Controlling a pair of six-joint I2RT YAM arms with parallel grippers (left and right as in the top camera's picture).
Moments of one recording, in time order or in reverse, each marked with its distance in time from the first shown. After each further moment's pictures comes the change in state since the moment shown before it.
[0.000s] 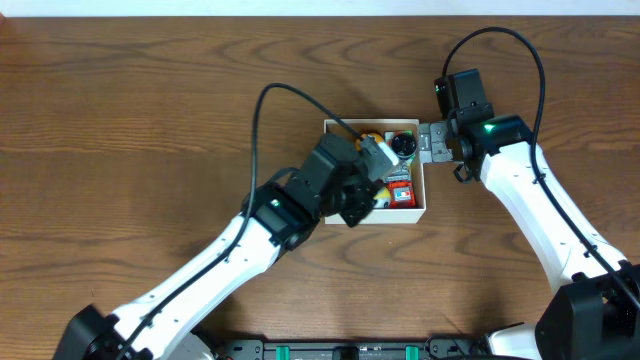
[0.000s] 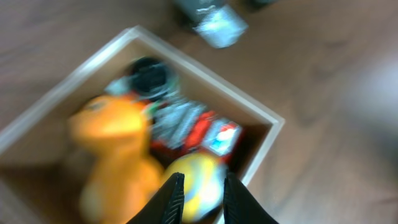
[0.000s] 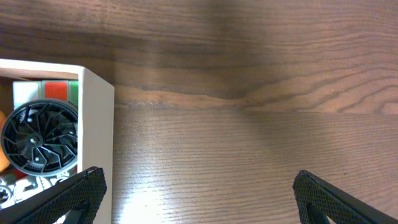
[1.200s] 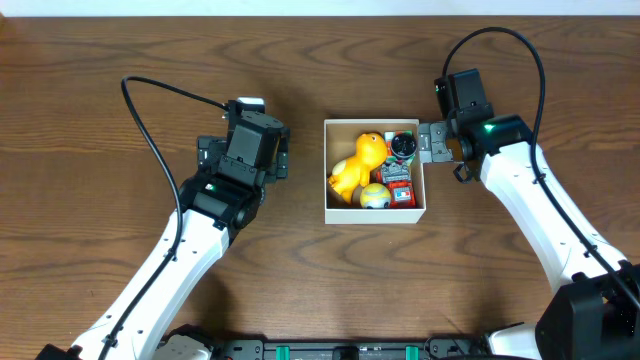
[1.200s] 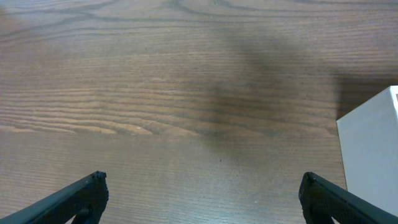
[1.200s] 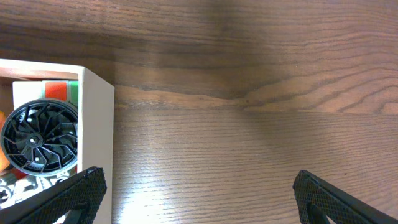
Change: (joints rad) left arm 0.306 -0.090 0.000 -0.230 -0.585 -0.323; right arm 0.000 0.000 0.000 0.000 0.000 0.000
